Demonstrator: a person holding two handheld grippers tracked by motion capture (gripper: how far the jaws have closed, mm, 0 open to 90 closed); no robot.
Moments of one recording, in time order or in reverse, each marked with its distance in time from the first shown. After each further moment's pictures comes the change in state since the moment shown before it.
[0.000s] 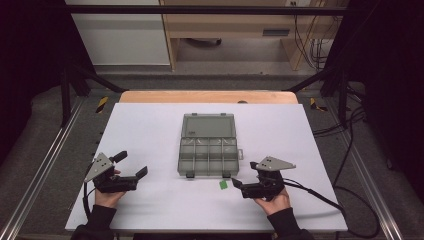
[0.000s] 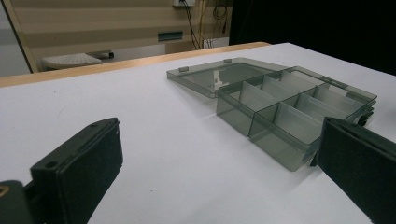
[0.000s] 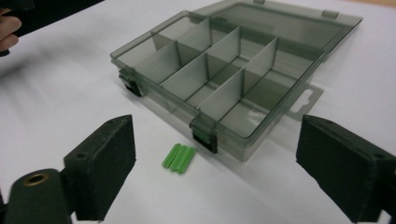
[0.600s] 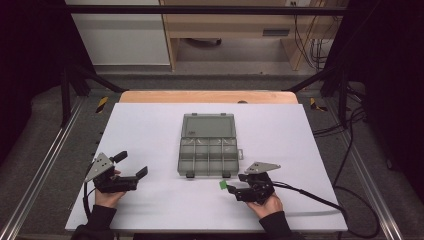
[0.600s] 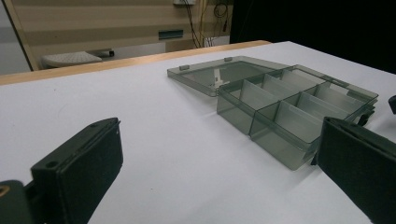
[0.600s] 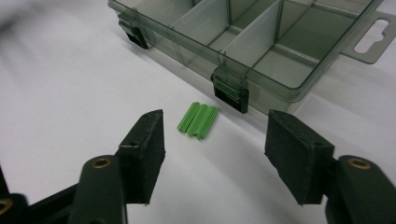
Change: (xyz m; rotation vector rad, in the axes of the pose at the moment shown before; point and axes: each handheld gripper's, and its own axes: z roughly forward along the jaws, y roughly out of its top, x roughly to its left) left arm 0.000 0.000 0.000 0.005 0.002 -0.002; right arm 0.008 -0.016 0.027 0.169 0.040 0.039
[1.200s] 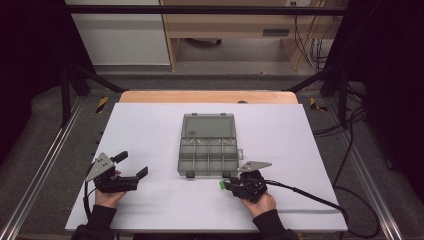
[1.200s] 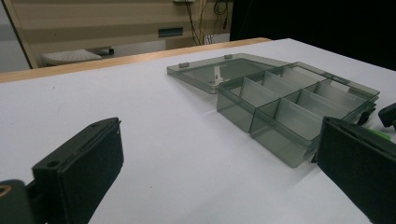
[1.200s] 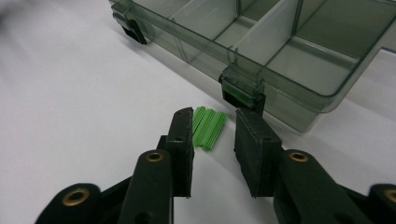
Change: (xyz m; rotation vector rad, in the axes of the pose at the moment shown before) left arm 0.000 -0.001 0.001 0.010 0.000 0.002; right arm 0.000 0.003 0.021 0.030 0.018 0.011
